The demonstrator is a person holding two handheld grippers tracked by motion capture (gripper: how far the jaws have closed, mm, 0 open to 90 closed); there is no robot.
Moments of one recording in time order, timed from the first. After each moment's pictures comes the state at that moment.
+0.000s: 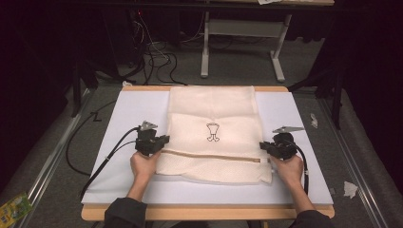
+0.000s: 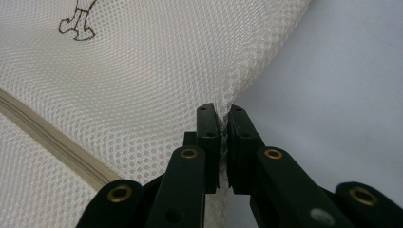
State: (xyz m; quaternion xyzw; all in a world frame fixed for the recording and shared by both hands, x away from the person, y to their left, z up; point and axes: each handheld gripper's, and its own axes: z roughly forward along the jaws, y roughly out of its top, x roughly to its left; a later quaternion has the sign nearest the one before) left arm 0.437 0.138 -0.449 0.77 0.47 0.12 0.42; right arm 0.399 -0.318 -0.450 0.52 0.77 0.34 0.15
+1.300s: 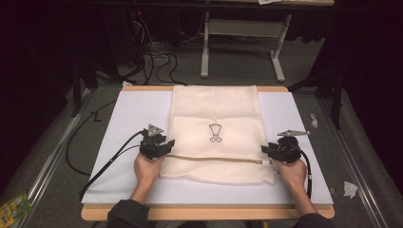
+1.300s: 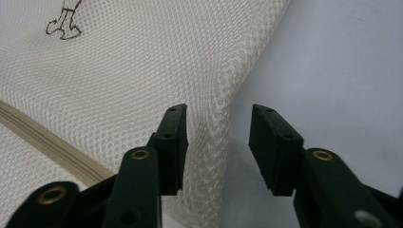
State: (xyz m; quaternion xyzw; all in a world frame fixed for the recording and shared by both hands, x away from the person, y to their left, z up) left arm 0.427 0.125 -0.458 0.78 0.45 0.17 0.40; right arm 0.389 -0.330 -0.460 0.55 0.75 0.34 0.16
